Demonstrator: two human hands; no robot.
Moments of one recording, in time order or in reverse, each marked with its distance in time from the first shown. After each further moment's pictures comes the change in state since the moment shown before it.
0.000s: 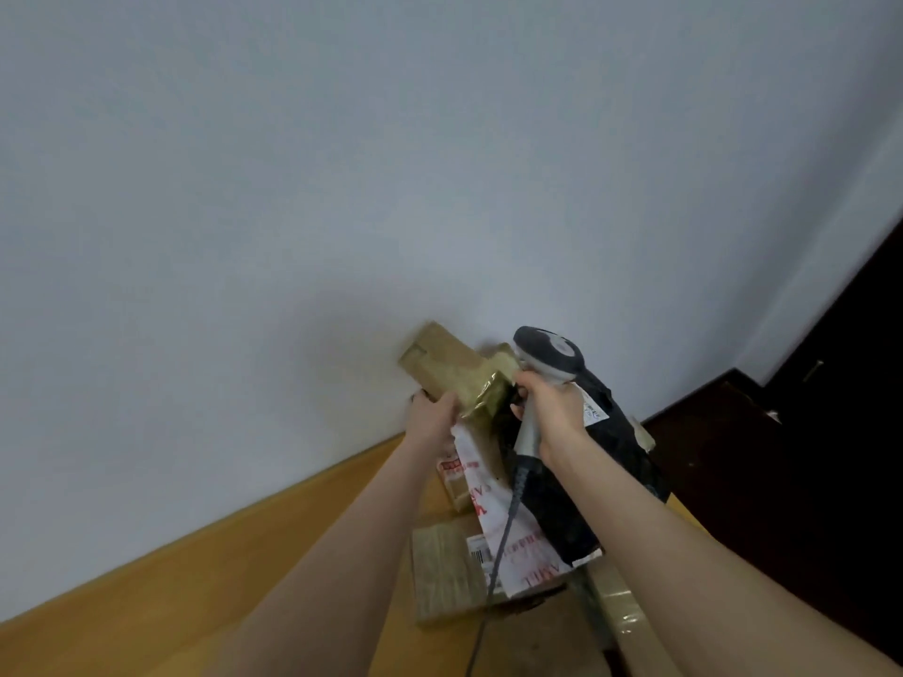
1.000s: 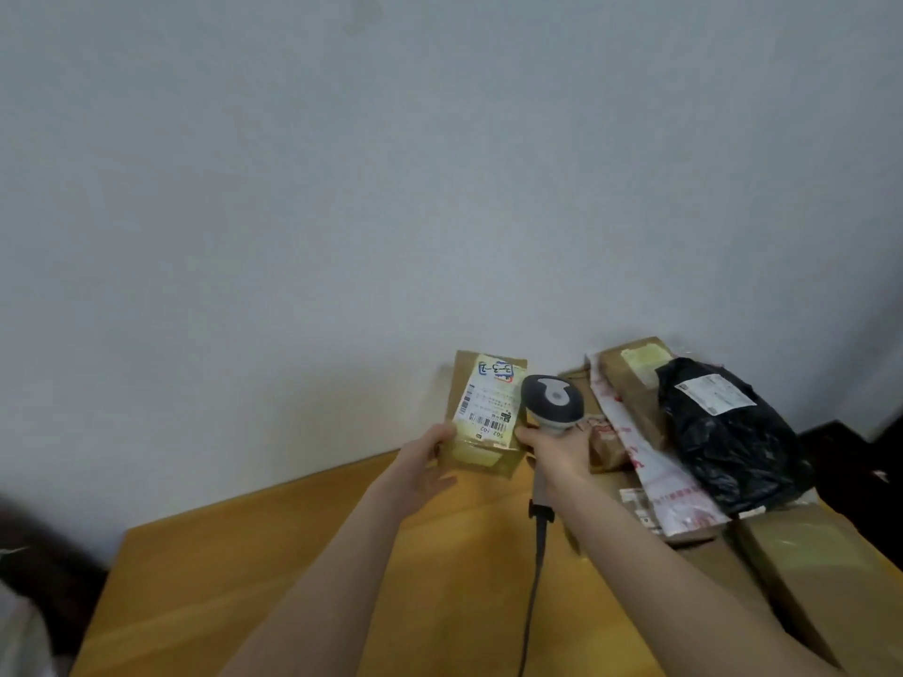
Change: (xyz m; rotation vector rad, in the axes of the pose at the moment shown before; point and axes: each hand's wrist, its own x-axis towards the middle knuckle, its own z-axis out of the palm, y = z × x) left_hand -0.108 -0.113 -0.286 -0.377 -0.216 -0.082; right_hand -0.196 0.145 0.127 -0.334 -0.116 -0.051
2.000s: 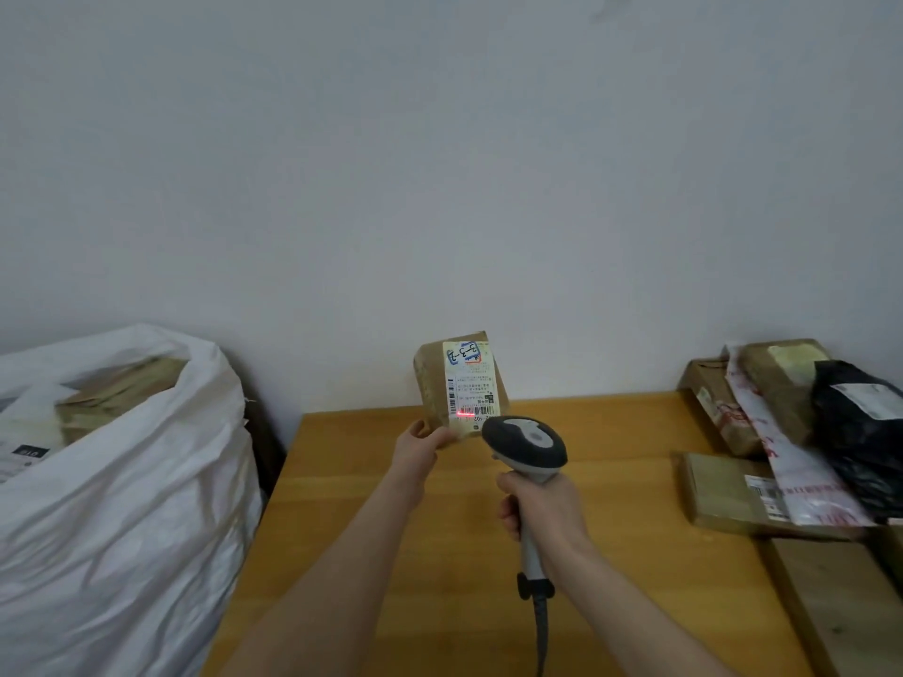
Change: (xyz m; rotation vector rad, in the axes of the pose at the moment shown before) left_hand -0.131 -0.065 -0.175 -0.072 0.416 0.280; right_hand -0.225 0.084 0.084 -0.220 -0.455 -0.019
